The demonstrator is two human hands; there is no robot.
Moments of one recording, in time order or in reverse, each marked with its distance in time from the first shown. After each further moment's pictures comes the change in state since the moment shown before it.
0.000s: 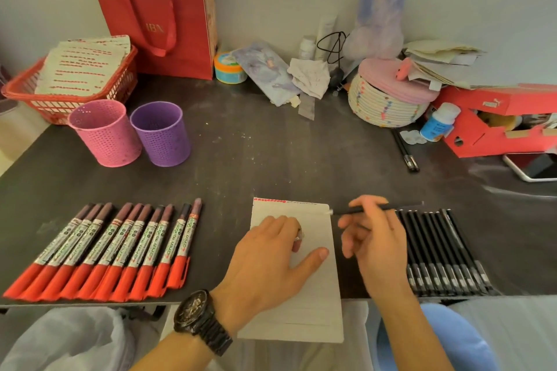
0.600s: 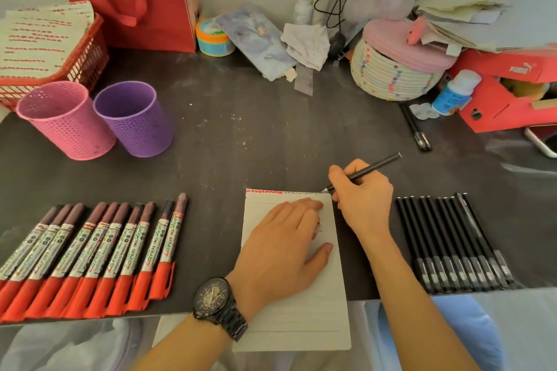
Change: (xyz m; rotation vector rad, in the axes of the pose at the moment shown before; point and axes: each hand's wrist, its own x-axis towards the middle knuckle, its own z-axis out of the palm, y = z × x) left_hand 0.029 -0.004 0.029 0.014 -0.139 0.143; right_hand 0.080 0.040 0.009 -0.657 0.162 -0.204
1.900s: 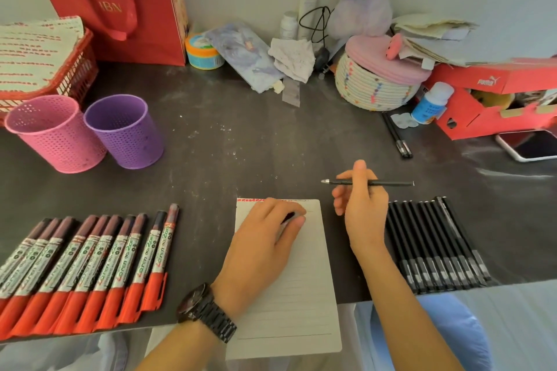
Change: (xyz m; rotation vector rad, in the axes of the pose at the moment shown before) left_hand 0.001 -0.010 -0.007 -0.327 0.210 -0.124; right_hand -0.011 -0.009 -0.014 0.348 0.072 0.128
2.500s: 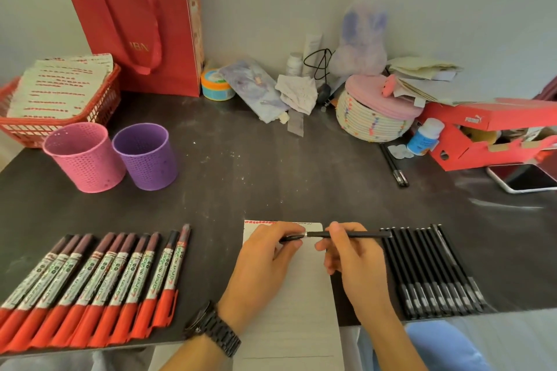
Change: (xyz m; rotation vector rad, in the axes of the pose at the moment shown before) left_hand 0.000 -0.014 0.002 -0.122 0.097 -0.017; right_hand -0.054 -0.009 -0.015 0.033 -0.246 -0.003
